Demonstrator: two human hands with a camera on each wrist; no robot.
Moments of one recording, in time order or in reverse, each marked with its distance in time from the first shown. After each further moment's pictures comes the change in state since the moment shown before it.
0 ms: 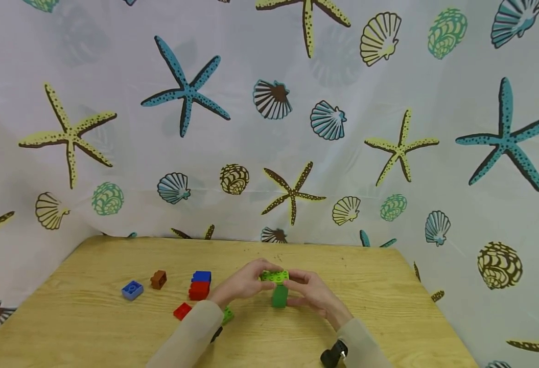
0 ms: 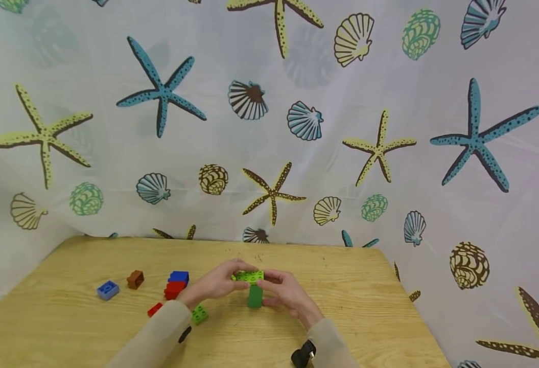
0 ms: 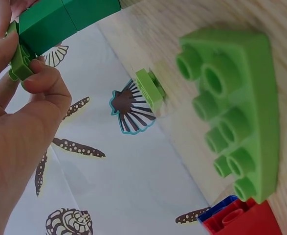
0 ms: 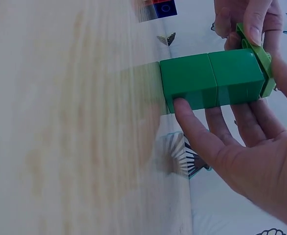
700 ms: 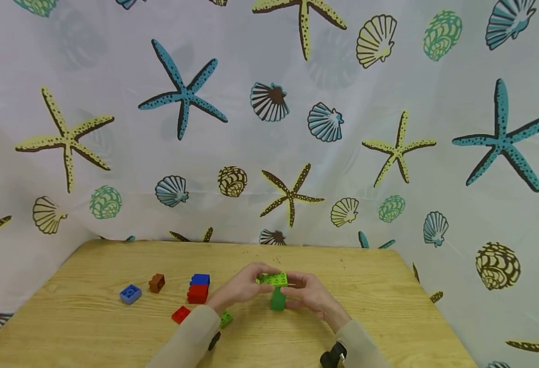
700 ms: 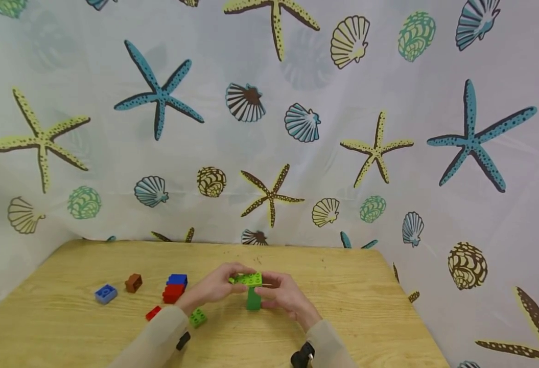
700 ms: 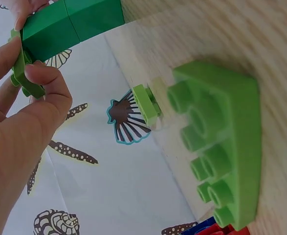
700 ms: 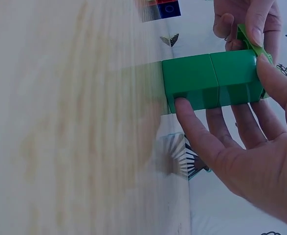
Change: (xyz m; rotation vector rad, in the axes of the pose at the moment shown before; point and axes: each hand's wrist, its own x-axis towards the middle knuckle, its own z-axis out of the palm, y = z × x) left_hand 0.002 -0.003 0.002 -0.083 0.011 0.012; right_hand 0.002 -0.001 0.001 -0.023 0.004 -0.003
